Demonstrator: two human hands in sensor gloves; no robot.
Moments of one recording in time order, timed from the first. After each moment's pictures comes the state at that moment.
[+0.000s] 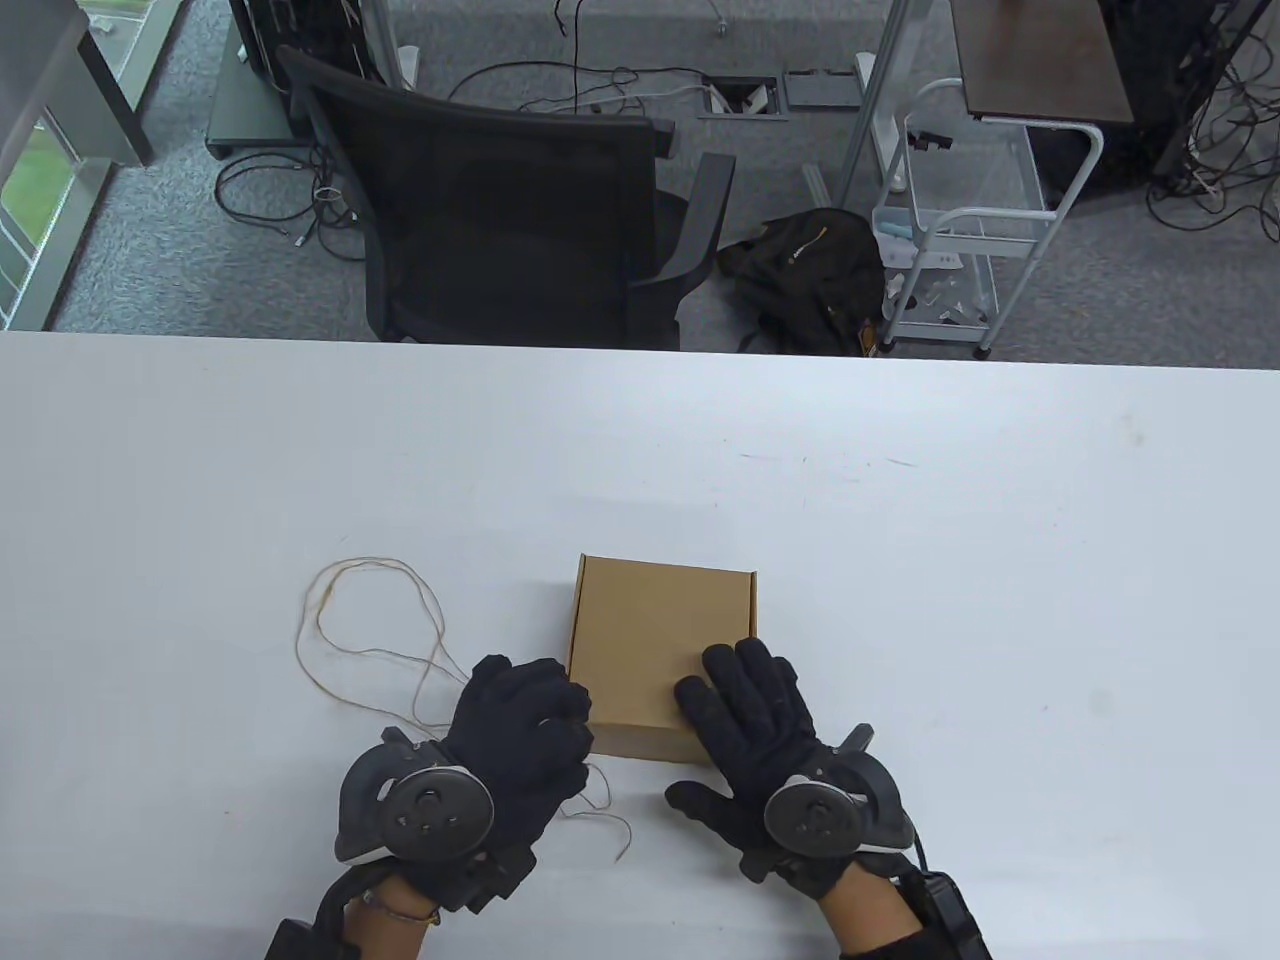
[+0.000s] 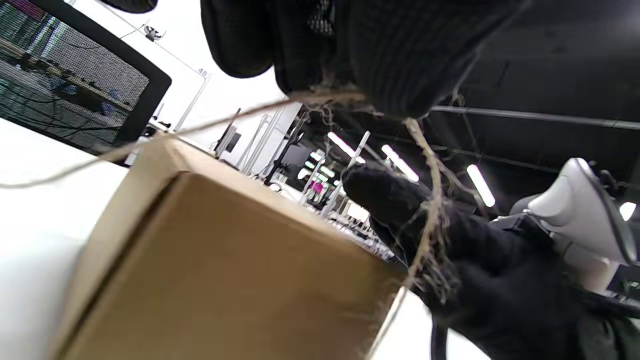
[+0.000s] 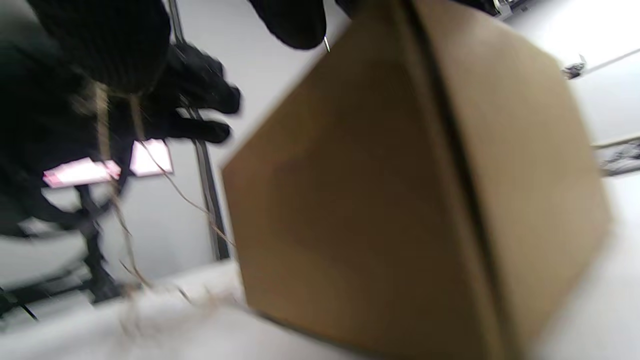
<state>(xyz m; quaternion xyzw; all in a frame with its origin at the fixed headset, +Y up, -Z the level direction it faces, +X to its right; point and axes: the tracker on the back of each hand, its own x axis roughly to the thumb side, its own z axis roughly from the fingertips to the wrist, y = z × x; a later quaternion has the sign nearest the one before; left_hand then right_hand) -0.147 -0.684 -0.139 0.09 -0.30 0.30 0.90 0.127 -0.734 -0.158 0.39 -0.13 0.87 0.28</state>
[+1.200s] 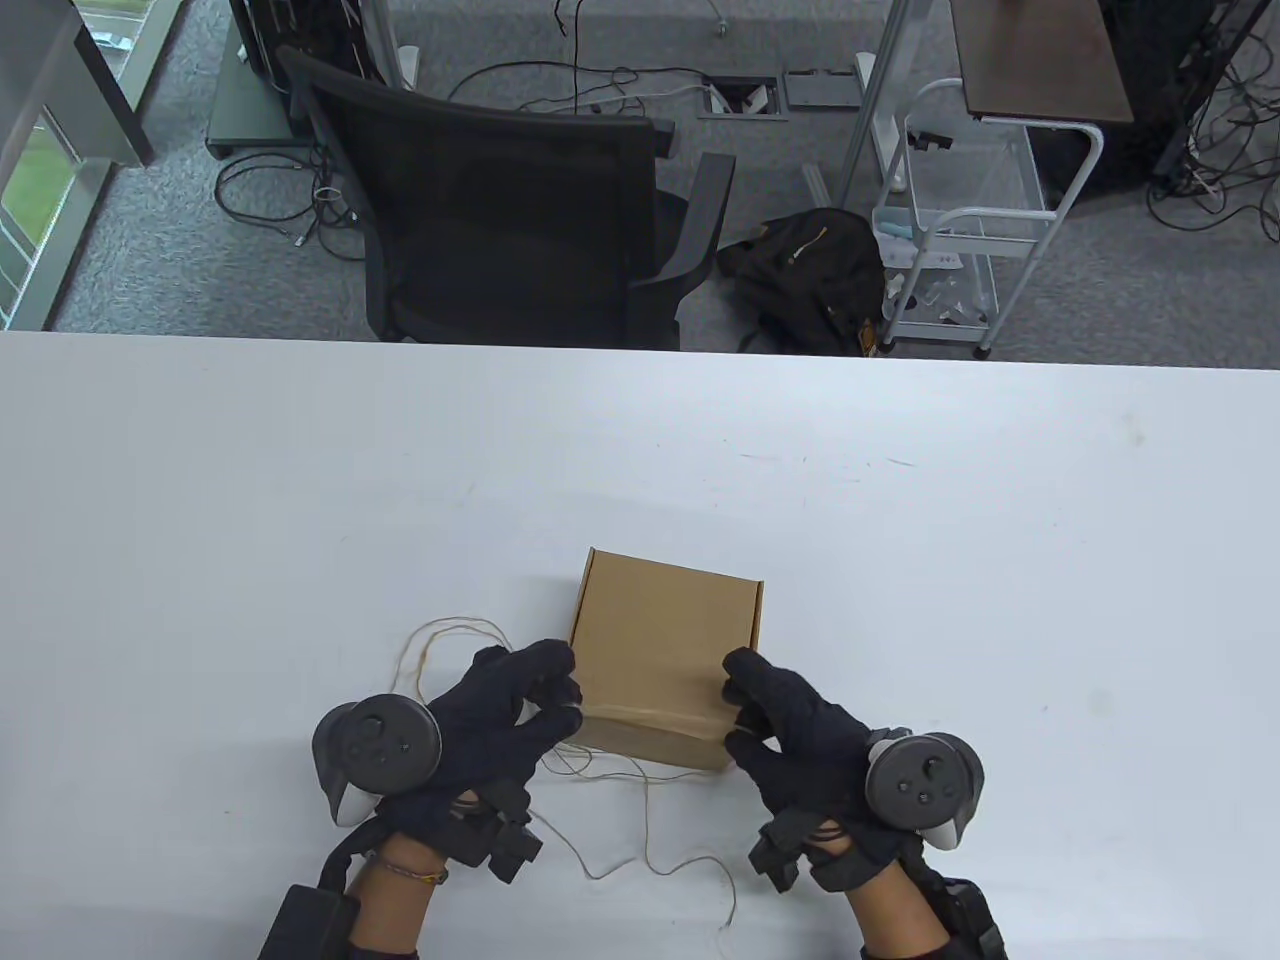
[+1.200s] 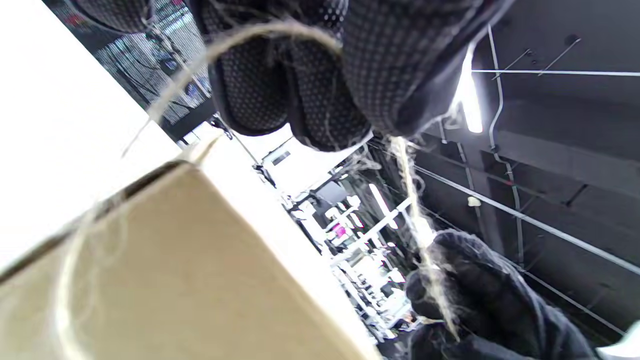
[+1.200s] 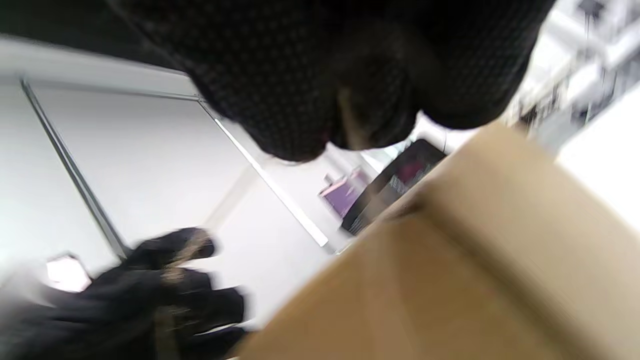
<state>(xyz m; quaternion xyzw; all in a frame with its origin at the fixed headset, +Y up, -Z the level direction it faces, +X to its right) -0.173 -0.707 -0.175 0.07 -0.17 0.45 0.87 0.162 -0.713 -0.174 0.21 -0.15 0.87 0.42</state>
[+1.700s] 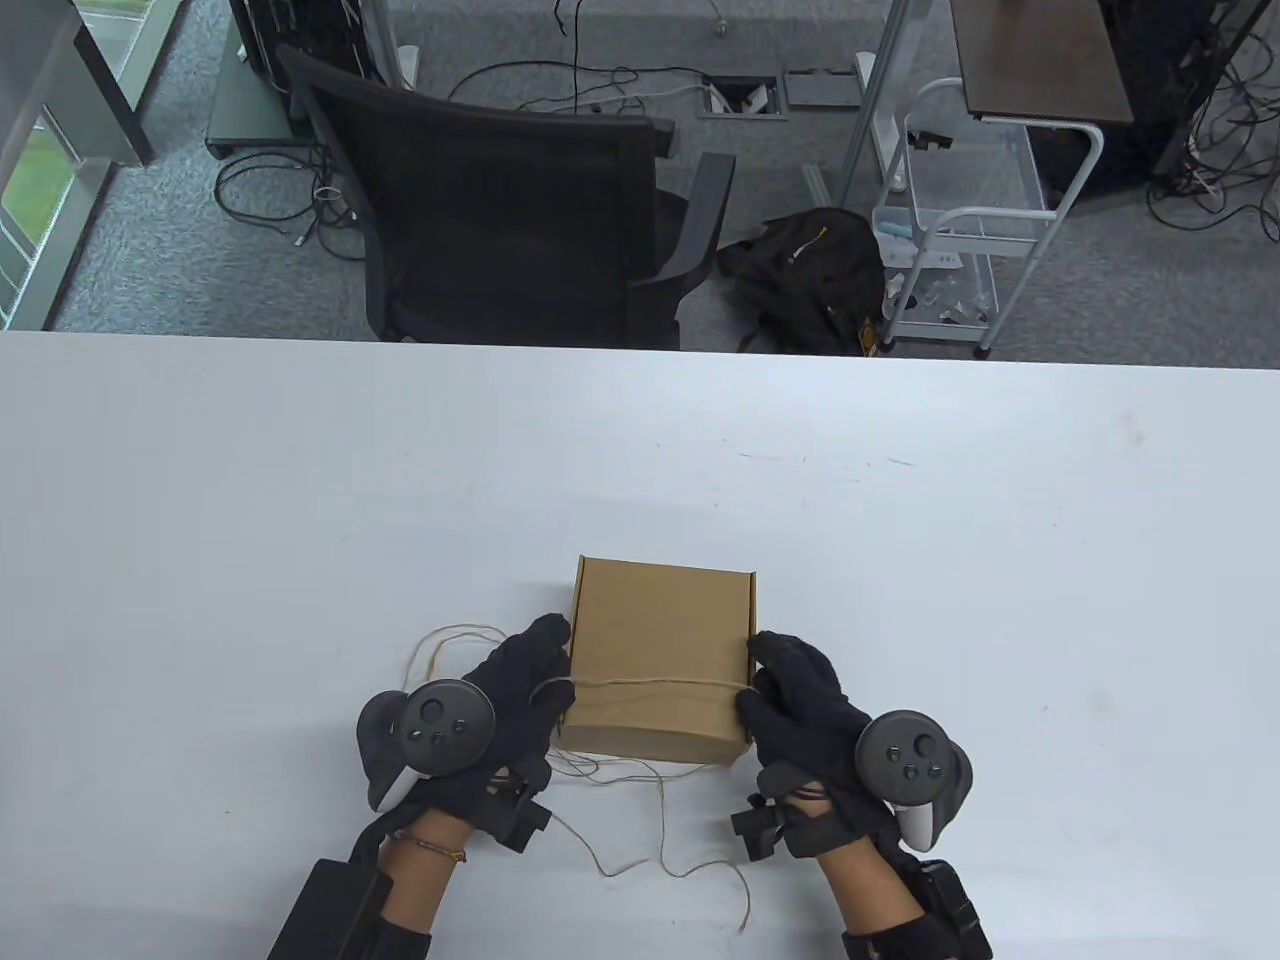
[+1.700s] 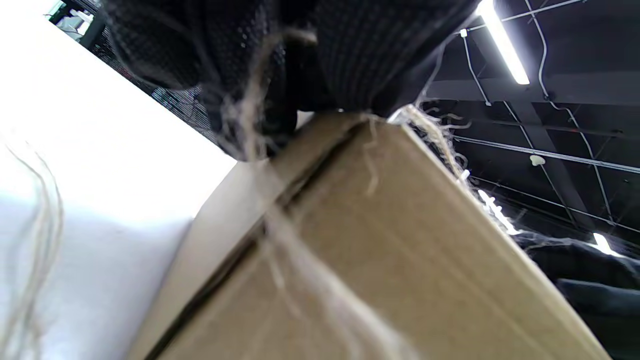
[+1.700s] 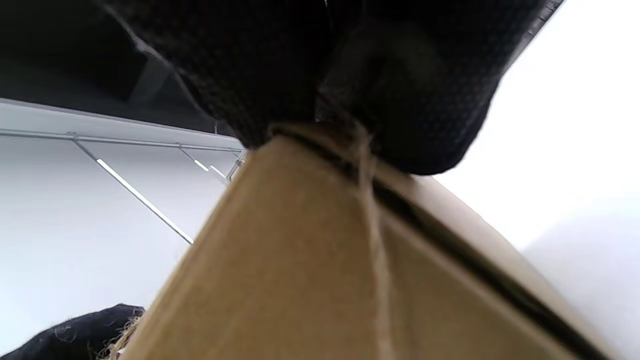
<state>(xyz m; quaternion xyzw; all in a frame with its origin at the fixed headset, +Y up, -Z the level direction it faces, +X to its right) -0.161 -0.728 -0.188 0.07 -0.14 0.35 0.92 0.172 -0.742 -0.187 0.05 -0.09 0.86 0.51</state>
